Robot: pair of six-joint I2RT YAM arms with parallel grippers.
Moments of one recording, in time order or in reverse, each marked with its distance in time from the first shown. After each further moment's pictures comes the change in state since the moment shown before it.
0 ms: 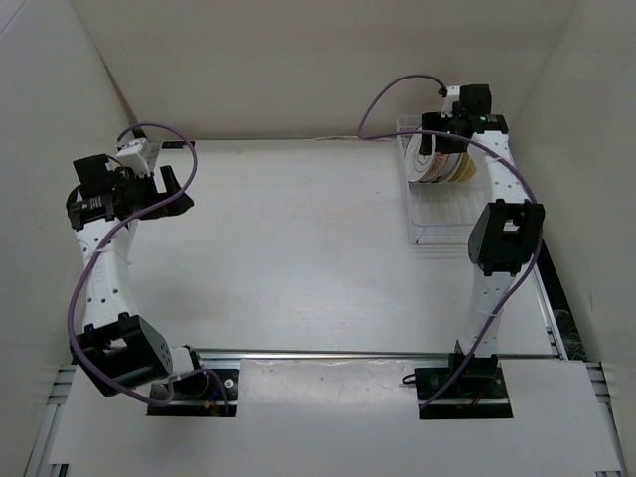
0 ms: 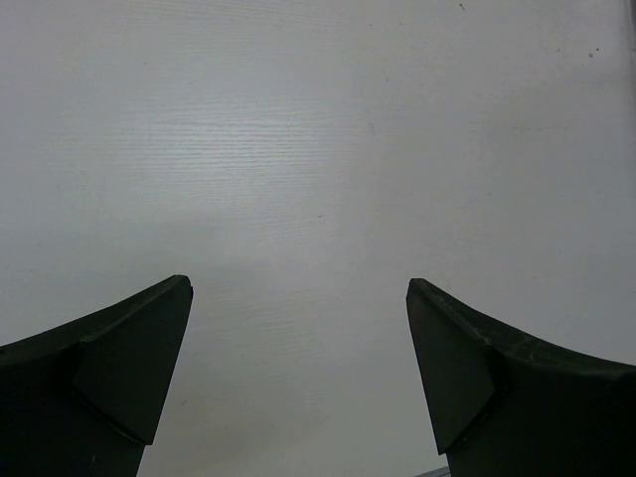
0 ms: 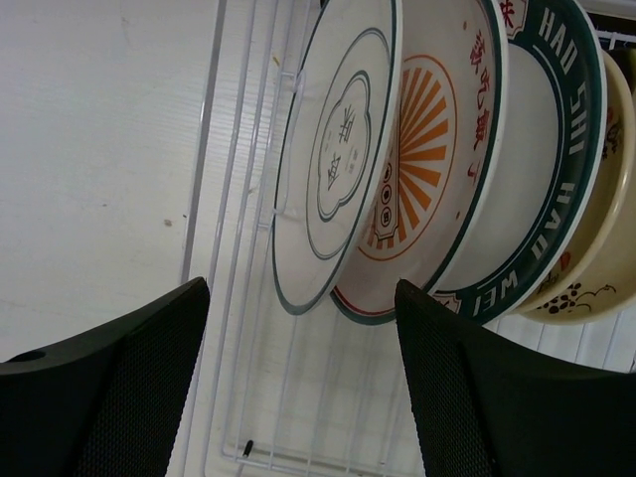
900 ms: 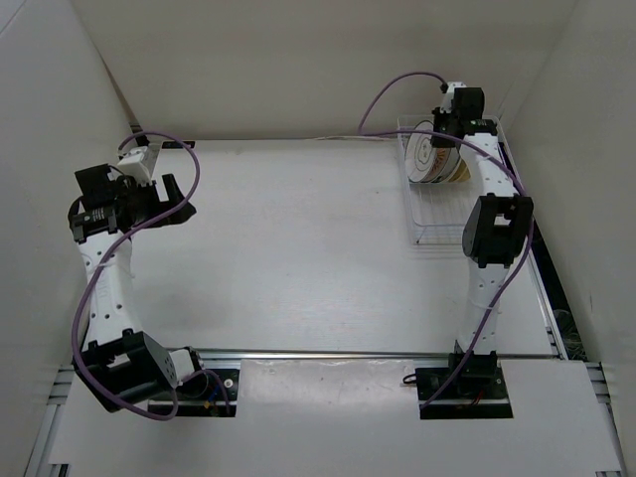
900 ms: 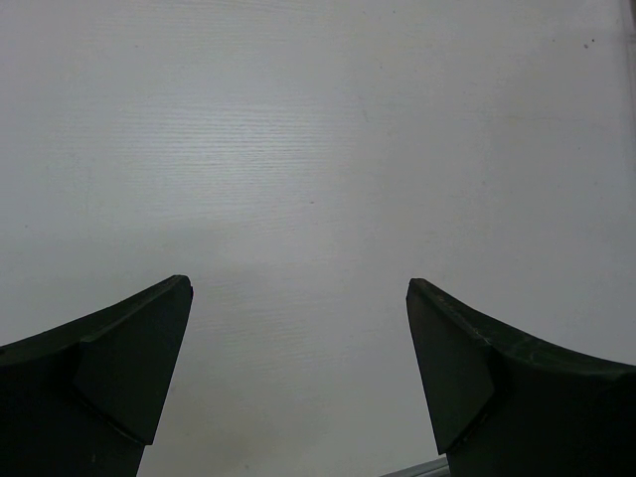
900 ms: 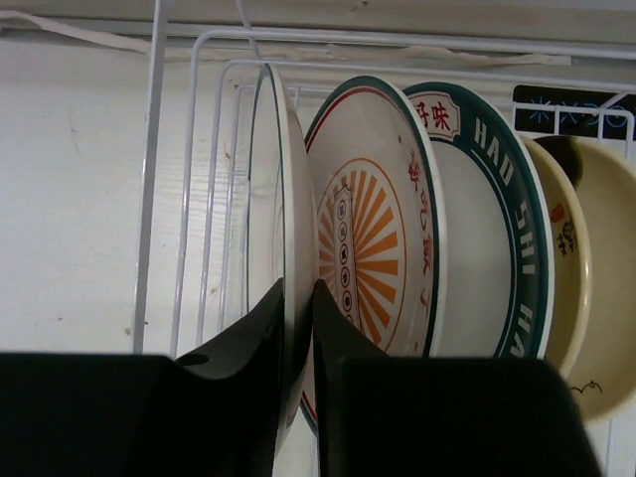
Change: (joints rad) left arm 0.000 -0.081 -0.078 0.001 -0.002 -0.008; right arm 0.001 0.130 0.058 0.192 0.077 0.046
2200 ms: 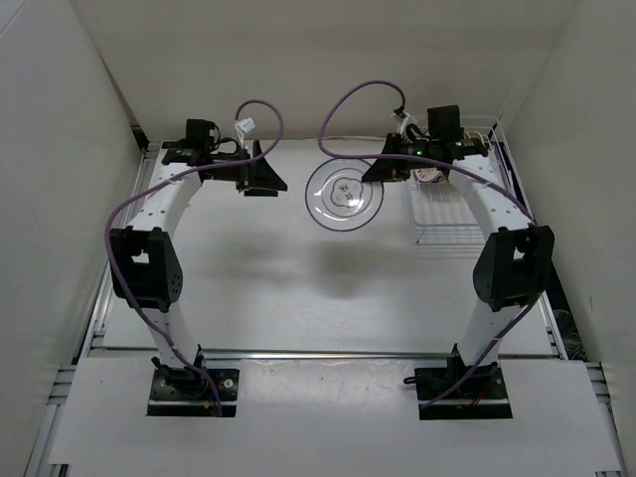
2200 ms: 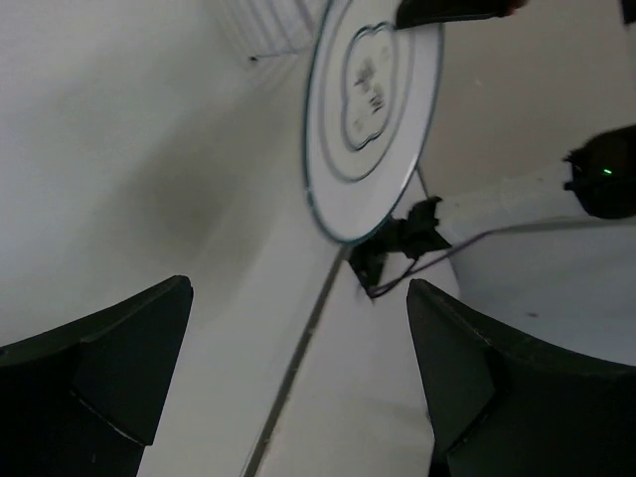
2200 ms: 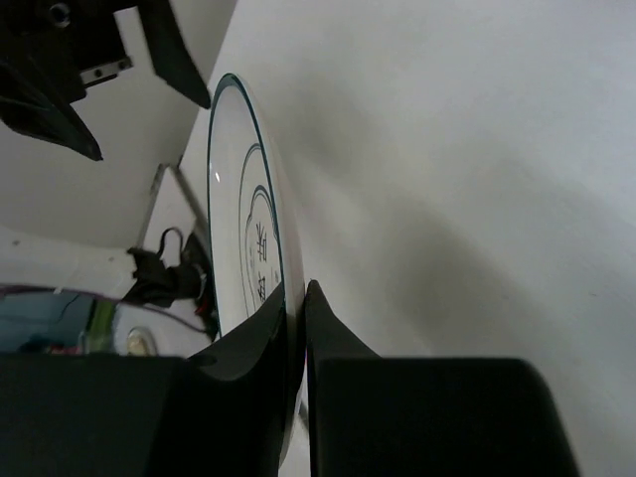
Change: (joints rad) left arm -0.406 0.578 0.373 0.058 0.567 -0.242; right arm 0.159 -0.492 -0.508 -0.055 -0.797 0.322
